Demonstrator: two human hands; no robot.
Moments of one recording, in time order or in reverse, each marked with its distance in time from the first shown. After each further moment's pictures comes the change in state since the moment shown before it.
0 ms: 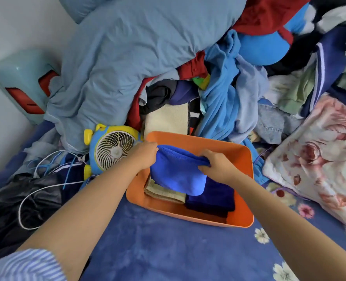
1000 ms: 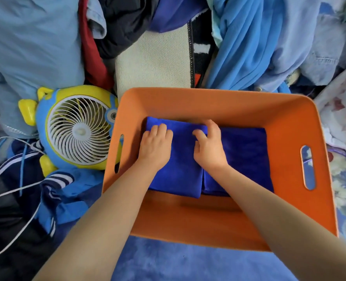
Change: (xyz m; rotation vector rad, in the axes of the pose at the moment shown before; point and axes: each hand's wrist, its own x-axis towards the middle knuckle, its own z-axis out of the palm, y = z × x) left_hand 0.126 -0.012 0.186 0.266 0.198 0.208; right_hand 0.128 0.108 0.168 -0.047 0.388 0.141
